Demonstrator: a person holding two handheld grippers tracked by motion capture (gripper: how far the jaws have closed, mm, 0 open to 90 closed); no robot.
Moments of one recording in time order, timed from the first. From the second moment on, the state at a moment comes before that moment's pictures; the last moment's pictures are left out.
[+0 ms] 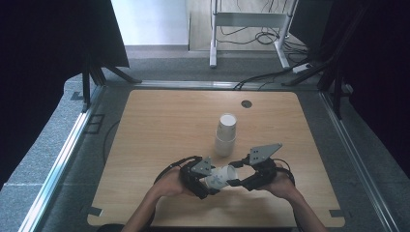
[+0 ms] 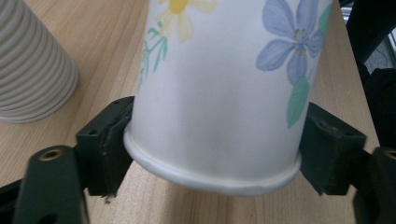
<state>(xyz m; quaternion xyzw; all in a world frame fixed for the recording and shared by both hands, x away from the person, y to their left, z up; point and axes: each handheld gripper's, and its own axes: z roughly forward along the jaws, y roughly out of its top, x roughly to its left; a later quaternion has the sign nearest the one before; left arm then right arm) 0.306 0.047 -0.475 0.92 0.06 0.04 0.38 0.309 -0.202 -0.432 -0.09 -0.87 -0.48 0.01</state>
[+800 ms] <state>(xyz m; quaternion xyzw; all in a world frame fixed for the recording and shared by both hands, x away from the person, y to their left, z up) 0.309 0.051 -0.465 0.92 0.06 0.04 0.38 0.314 -0.201 -0.430 -0.10 -0.88 -0.46 0.00</state>
